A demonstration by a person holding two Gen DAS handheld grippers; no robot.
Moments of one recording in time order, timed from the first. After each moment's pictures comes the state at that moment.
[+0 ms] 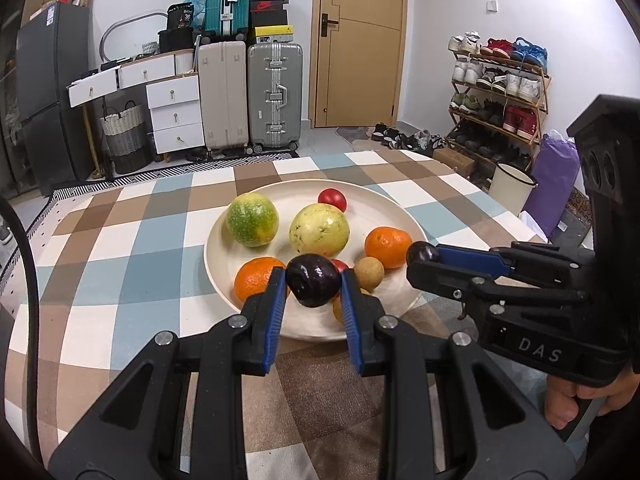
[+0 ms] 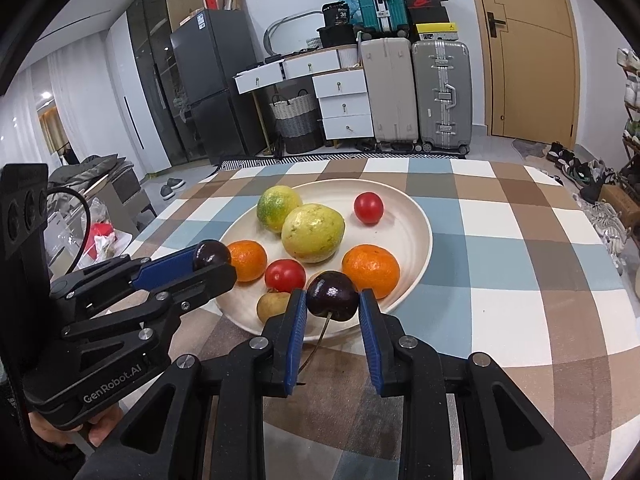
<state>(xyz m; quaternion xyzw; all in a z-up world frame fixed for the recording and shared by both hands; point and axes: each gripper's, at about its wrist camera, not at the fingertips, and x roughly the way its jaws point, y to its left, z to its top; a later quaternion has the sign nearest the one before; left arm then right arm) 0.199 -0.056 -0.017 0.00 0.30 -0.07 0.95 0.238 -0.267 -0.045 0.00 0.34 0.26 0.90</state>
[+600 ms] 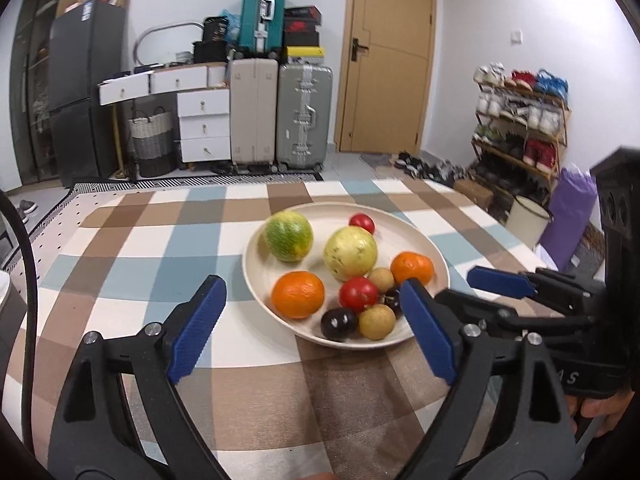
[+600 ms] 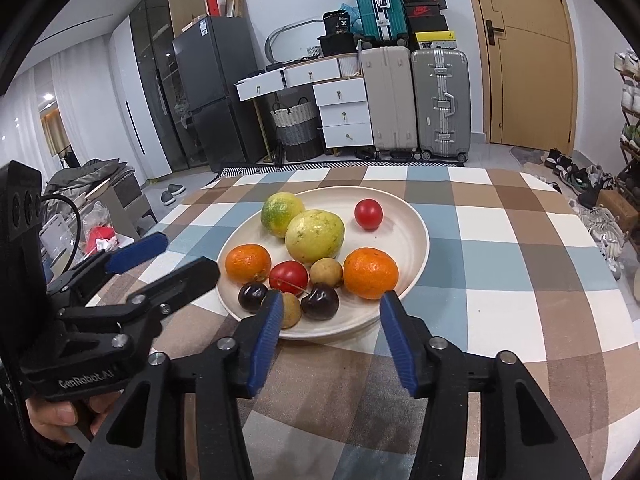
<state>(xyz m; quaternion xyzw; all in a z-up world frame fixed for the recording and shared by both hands) 0.181 -0.034 -0.010 -0.04 0.25 -0.03 0.97 0.230 -0.270 -0.043 0.00 0.33 0.26 0.91</state>
